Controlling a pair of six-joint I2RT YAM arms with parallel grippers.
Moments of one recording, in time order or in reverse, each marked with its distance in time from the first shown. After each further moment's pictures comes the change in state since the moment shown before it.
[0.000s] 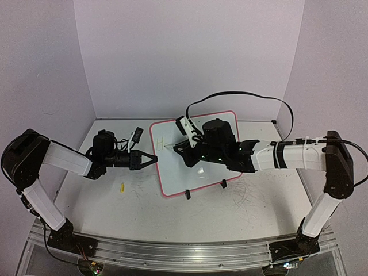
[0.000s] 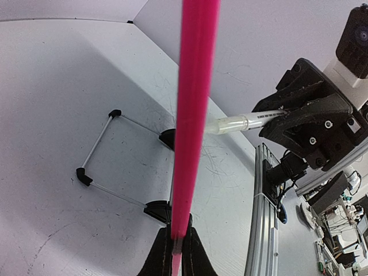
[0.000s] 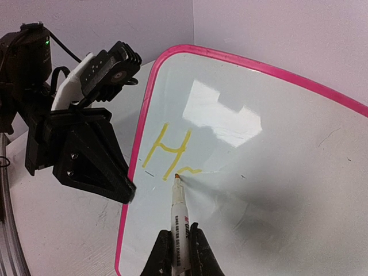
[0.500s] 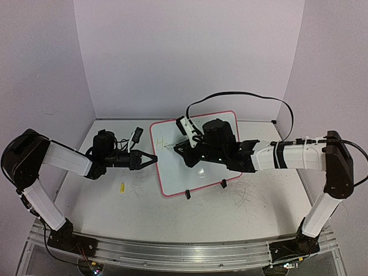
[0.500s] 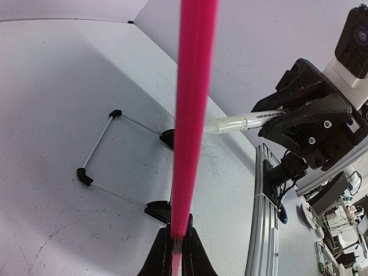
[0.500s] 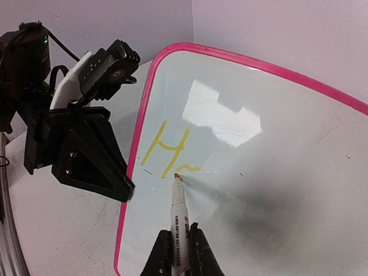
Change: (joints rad) left arm 0.000 0.000 0.000 0.000 -0.001 0.001; right arm -0.004 0.000 -0.002 0.000 0.000 0.000
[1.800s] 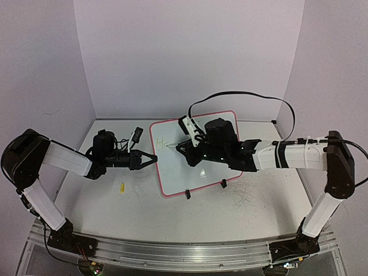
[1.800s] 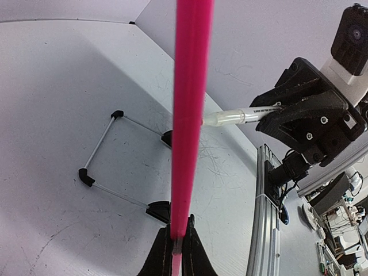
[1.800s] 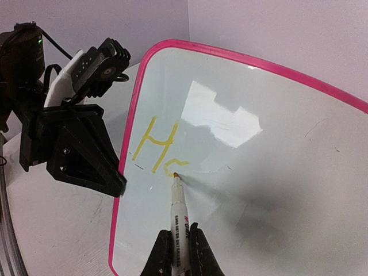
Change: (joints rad) left arm 0.000 0.000 0.000 -0.001 -0.007 0.003; right arm -0.016 -0.011 -0.011 -0.007 -0.004 -0.003
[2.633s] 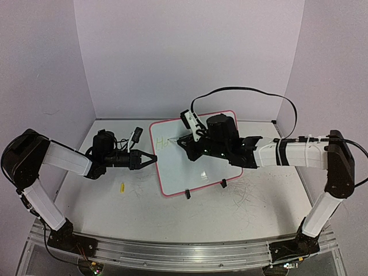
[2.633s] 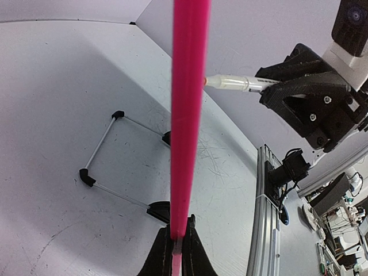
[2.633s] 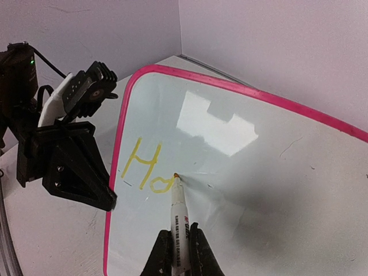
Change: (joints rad) left arm 0.003 0.000 0.000 0.000 0.000 0.000; right arm -0.018 0.000 0.026 0.009 0.012 0.004
